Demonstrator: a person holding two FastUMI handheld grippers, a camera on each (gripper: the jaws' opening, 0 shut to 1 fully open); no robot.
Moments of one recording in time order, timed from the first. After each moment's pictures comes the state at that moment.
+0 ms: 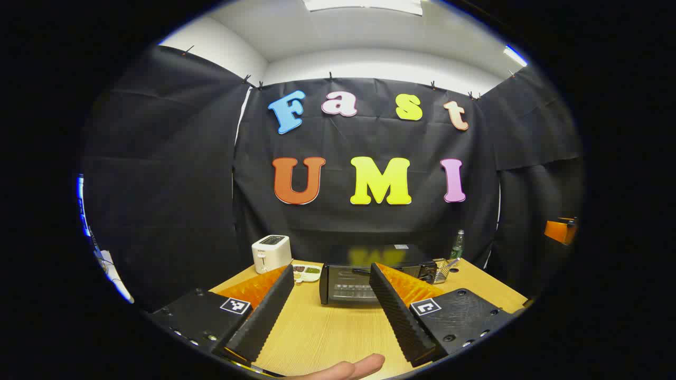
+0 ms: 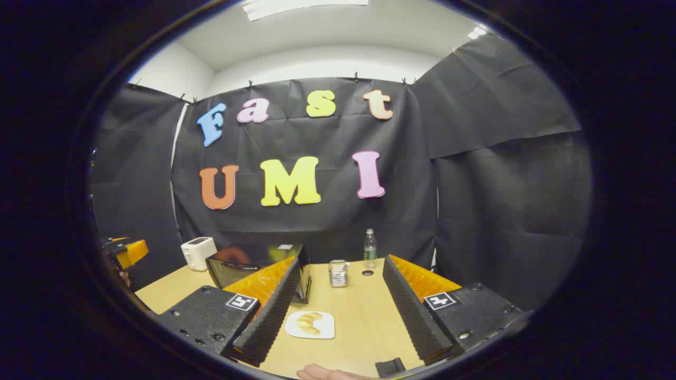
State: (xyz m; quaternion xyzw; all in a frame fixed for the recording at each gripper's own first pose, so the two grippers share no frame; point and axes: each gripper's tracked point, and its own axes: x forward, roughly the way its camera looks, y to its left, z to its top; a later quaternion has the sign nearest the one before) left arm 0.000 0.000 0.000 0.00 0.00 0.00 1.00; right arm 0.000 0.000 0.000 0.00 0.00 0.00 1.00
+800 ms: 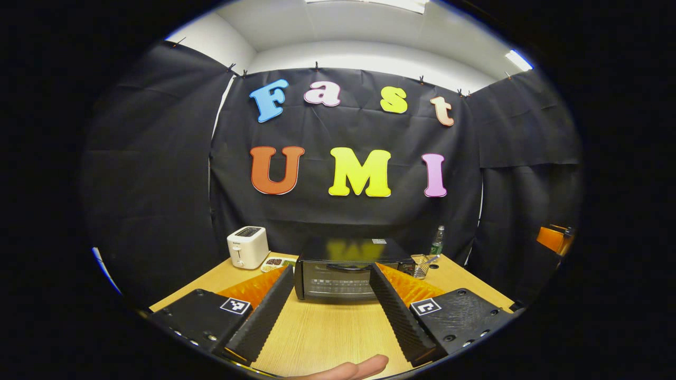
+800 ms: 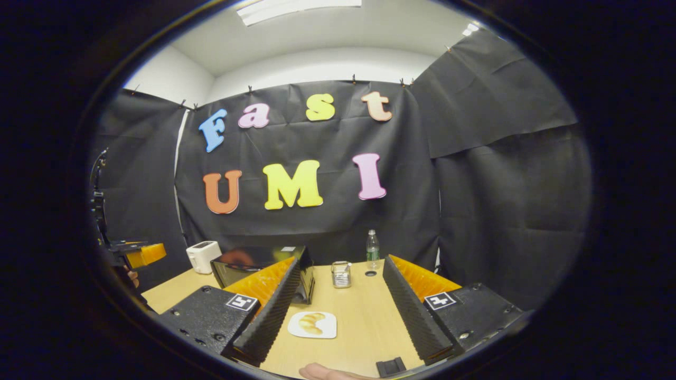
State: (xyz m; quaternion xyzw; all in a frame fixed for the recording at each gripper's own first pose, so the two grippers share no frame) left arm 0.011 -0.028 -0.003 -0.02 0.03 -0.05 1.00; right arm -0.011 -0.007 0.007 0.00 -0.01 0.01 1.00
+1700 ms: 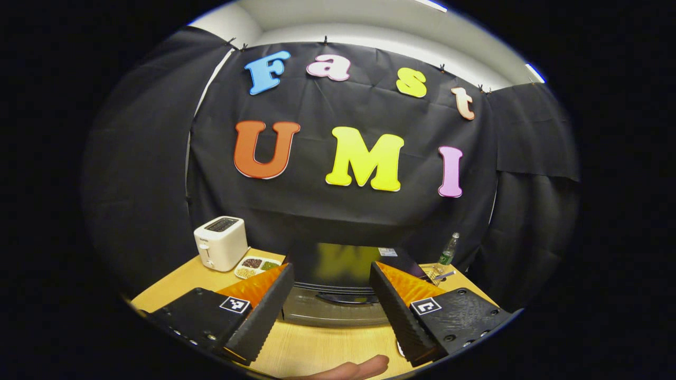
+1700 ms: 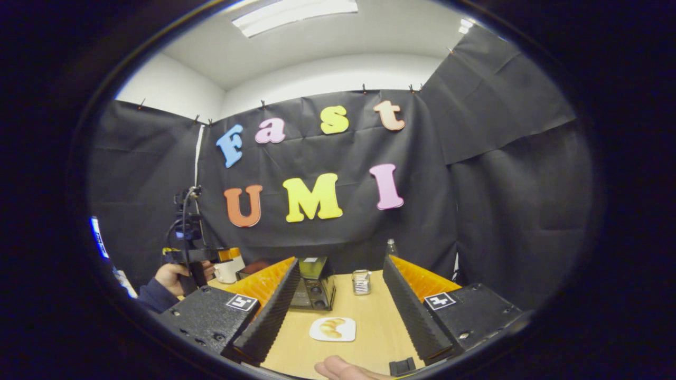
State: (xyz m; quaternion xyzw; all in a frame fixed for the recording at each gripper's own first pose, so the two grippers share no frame) left arm 0.180 -0.042 -0.037 -0.05 0.09 -0.06 0.99; right arm -0.040 0.014 0.029 0.03 -0.04 0.07 1.00
